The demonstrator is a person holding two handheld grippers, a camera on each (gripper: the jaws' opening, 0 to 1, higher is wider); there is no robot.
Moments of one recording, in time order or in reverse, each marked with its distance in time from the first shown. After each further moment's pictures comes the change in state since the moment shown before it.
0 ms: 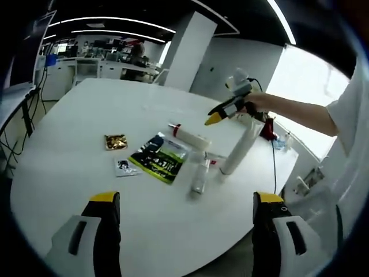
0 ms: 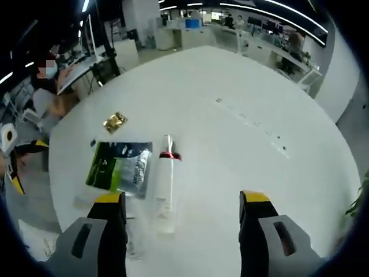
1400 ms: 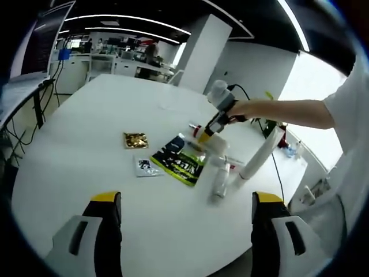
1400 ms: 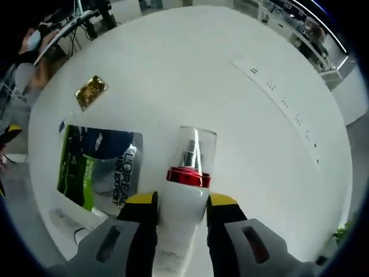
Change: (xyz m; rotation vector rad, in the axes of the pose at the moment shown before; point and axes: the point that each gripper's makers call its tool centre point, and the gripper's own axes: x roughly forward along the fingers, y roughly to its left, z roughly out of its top) left arm 0.001 0.042 0.004 -0.059 -0.019 0.081; right arm 0.089 0.007 -0.008 -0.073 0.281 -0.019
